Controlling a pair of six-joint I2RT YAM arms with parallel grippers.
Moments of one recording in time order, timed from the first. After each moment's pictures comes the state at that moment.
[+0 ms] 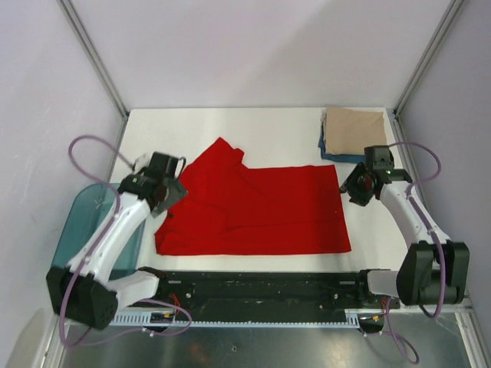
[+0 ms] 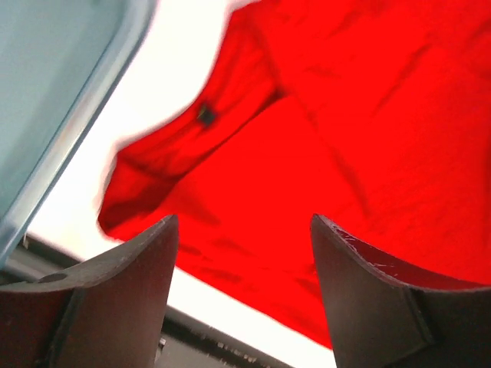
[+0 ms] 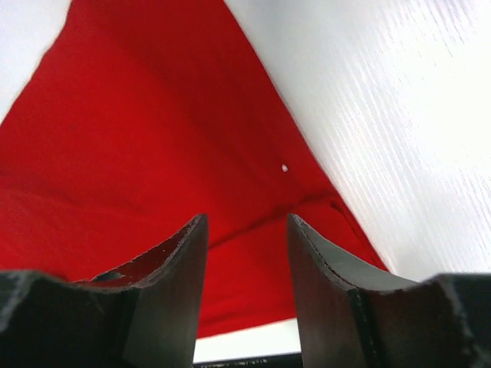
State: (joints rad) left arm -0.29 1.05 0.94 -1.03 -0.38 -0.96; right arm 0.01 1.24 0.94 -0.73 -0.02 0.69
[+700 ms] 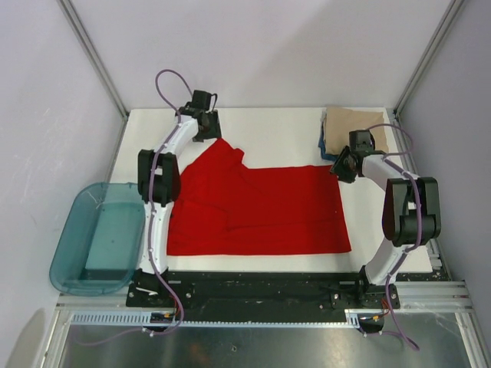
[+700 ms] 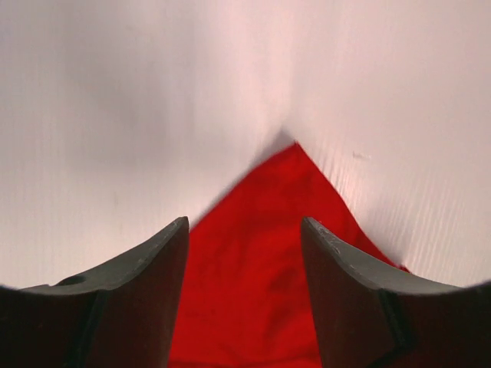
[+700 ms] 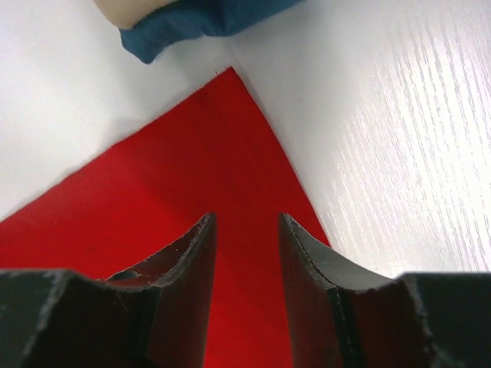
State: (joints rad) left arm -0.22 2.39 2.15 -0.71 -0.10 -0.34; right arm 0.04 1.75 1.13 -0.36 -0.02 0.59
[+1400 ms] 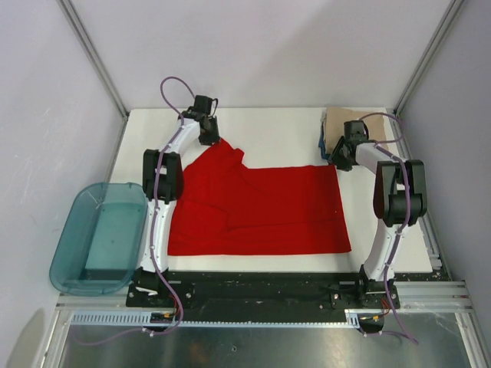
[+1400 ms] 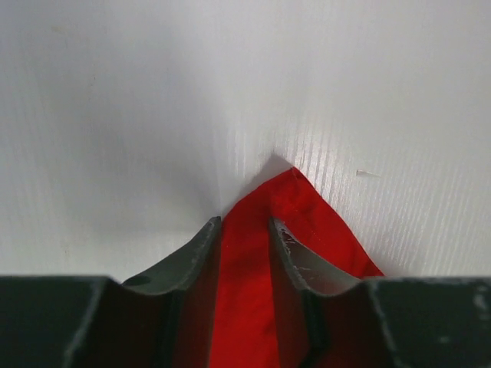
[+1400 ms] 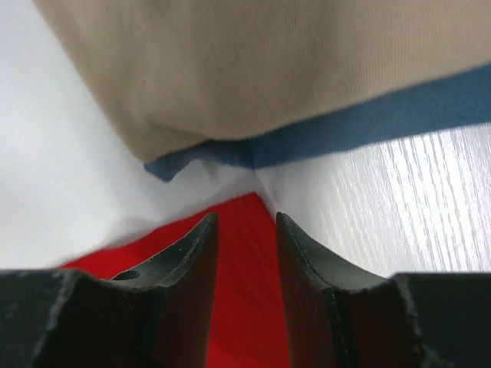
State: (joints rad) left arm -0.21 2.53 2.25 -0.69 0.01 -0.31; right arm 0.04 1.95 1.33 -0.31 0.02 0.52
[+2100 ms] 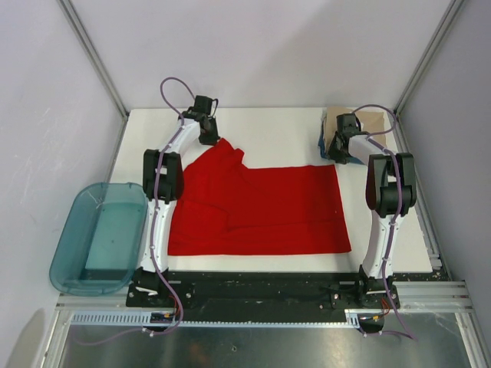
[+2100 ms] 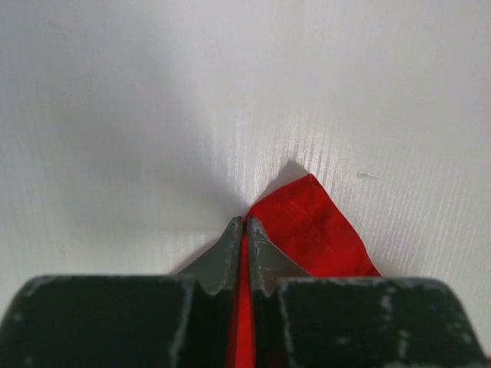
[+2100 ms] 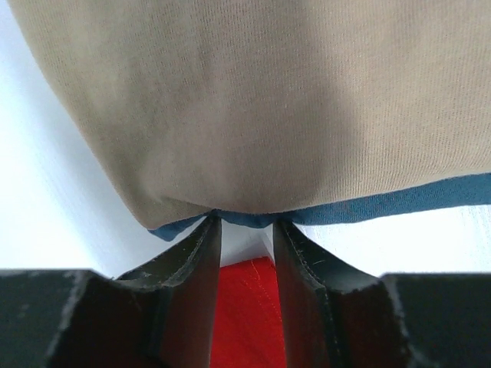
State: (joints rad) left arm -0.21 2.54 2.25 -0.69 0.00 -0.33; right arm 0.07 2.12 1.54 -0.38 0.14 0.47
